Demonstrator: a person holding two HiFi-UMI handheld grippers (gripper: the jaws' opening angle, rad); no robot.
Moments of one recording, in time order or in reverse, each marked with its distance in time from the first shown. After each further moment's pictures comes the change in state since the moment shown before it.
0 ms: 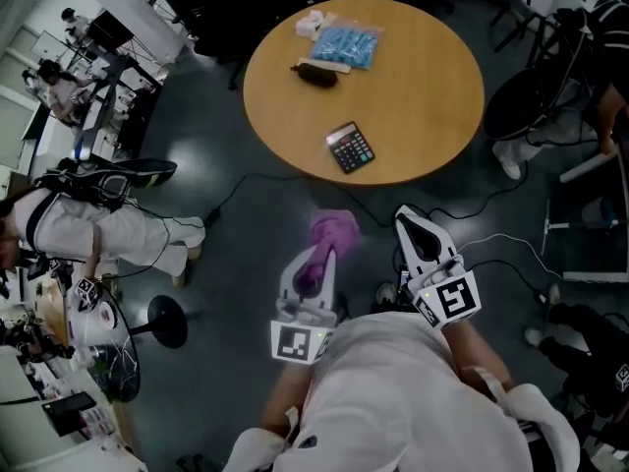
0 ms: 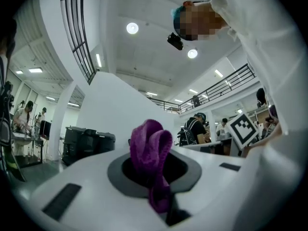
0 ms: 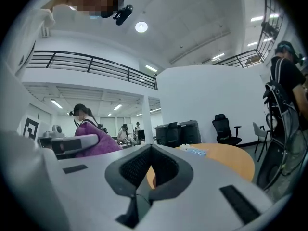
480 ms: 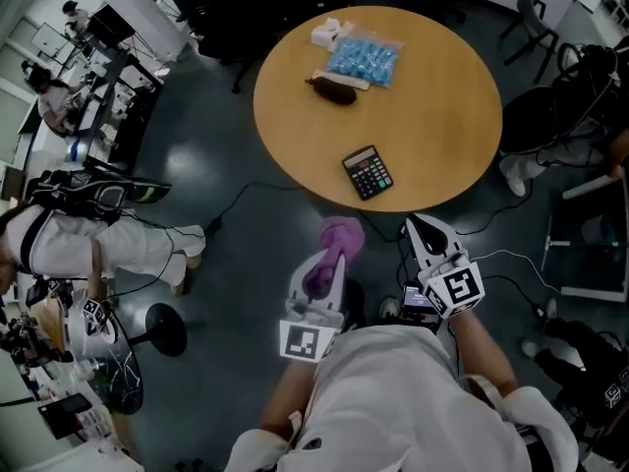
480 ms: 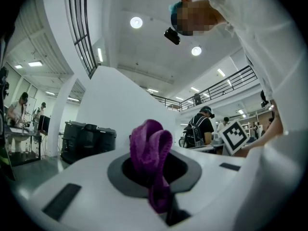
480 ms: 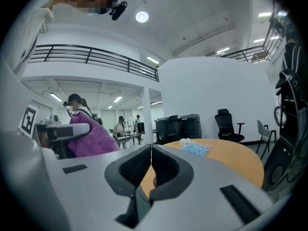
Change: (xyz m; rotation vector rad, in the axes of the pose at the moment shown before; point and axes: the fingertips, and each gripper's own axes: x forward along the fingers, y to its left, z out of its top) left arm 0.055 0.080 -0.026 -0.051 0.071 -0.017; right arm 0.108 -0.038 -0.030 -0.027 0.080 0.010
